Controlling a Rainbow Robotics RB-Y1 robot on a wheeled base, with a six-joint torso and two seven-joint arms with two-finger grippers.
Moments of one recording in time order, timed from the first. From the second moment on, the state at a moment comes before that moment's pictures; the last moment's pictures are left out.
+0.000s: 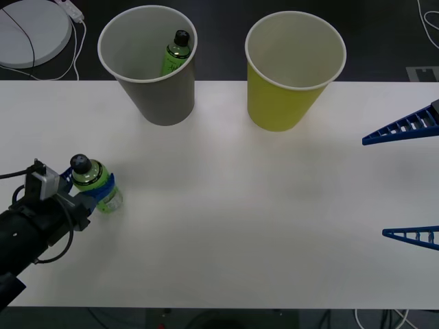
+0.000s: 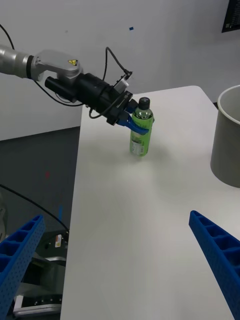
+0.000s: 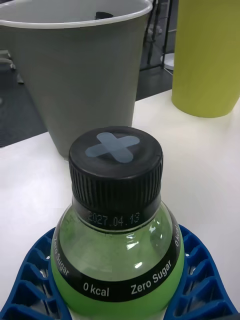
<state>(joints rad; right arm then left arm) 0.25 -1.26 -0.47 -2.19 0.77 -1.22 -0.31 0.36 0.66 -0.01 -1.95 -1.26 -0.36 0.05</state>
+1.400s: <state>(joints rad) 0.25 -1.26 -0.47 -2.19 0.77 -1.22 -0.31 0.38 0.77 0.30 -2.19 -1.69 -0.69 0.75</state>
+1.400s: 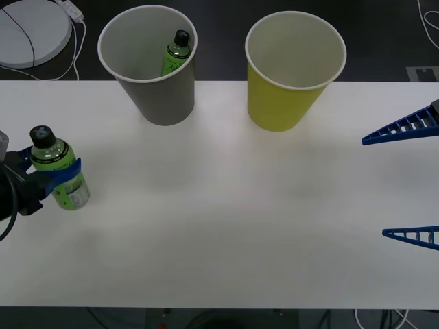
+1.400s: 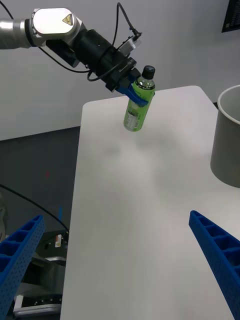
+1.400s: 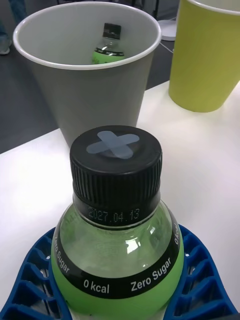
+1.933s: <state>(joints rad) 0.25 -1.26 -0.47 -2.19 0.77 -1.22 -0.31 0.27 0.78 0.41 -2.23 -1.80 -0.91 0.93</state>
